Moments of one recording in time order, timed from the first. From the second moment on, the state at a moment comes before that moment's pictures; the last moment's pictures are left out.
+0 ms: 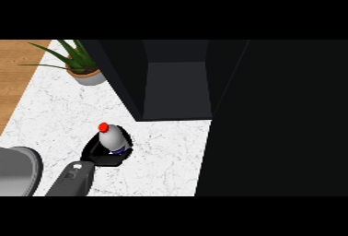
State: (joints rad) left arm -0.42 0.15 0.11 -0.43 -0.06 -0.59 -0.70; right arm 0.04 -0.26 0.40 -2.50 0.03 -0.27 0.47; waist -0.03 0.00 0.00
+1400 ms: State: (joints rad) left arm -0.46 0.03 0.00 -0.58 0.31 -0.20 -0.73; right arm 0.24 -0.30 0.01 -2.46 -0.11 -0.07 0.27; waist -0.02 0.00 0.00
